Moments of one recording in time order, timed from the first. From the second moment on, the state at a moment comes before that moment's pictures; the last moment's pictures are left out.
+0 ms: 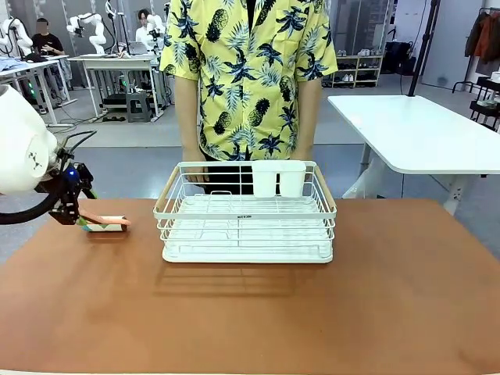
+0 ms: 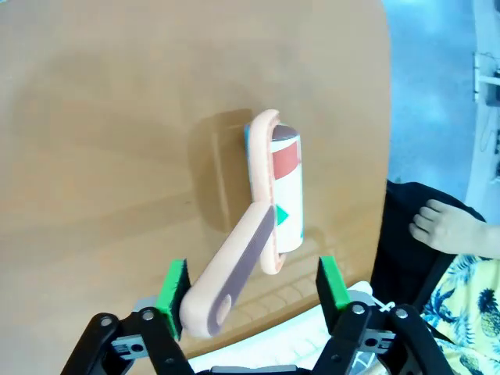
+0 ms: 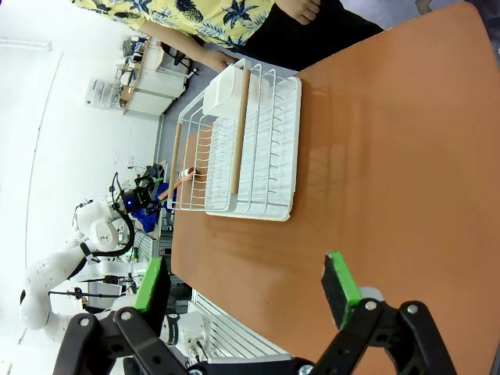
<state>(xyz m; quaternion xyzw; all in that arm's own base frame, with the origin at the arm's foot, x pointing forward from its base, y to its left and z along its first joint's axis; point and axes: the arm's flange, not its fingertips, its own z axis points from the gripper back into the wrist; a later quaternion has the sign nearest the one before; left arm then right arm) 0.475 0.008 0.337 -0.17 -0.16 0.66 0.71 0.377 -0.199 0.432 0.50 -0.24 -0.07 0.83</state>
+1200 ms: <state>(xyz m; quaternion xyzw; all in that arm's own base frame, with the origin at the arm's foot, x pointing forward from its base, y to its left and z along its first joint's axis) 0.437 -0.016 0.386 -0.07 -0.08 0.70 0.71 0.377 -0.199 0.432 0.50 -0.24 -0.07 0.83</state>
